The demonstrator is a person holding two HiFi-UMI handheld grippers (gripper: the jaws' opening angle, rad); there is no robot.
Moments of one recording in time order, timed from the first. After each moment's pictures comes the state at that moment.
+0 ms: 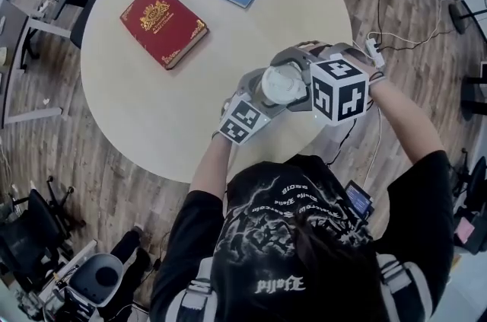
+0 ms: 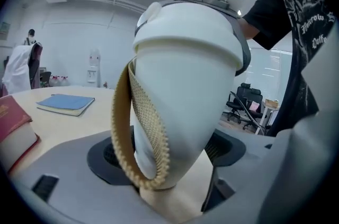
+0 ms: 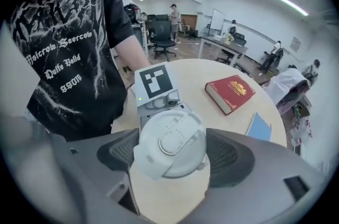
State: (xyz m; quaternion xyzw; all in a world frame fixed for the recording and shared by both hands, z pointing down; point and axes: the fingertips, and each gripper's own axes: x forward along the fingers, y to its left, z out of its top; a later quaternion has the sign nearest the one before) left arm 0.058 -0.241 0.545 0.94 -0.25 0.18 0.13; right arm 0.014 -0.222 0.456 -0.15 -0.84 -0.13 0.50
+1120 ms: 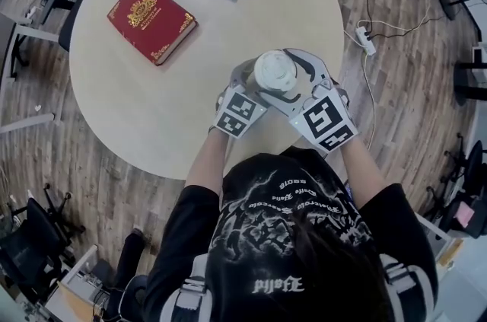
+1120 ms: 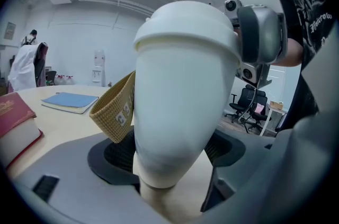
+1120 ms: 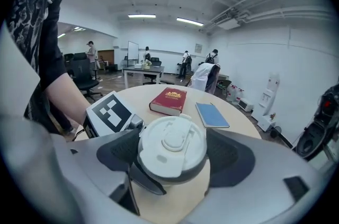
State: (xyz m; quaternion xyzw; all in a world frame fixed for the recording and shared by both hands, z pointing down) left arm 0.056 -0.243 0.549 0.93 -0.27 0.18 0.14; right arm 0.013 -0.238 0.447 0.28 -0.90 0.03 0.32
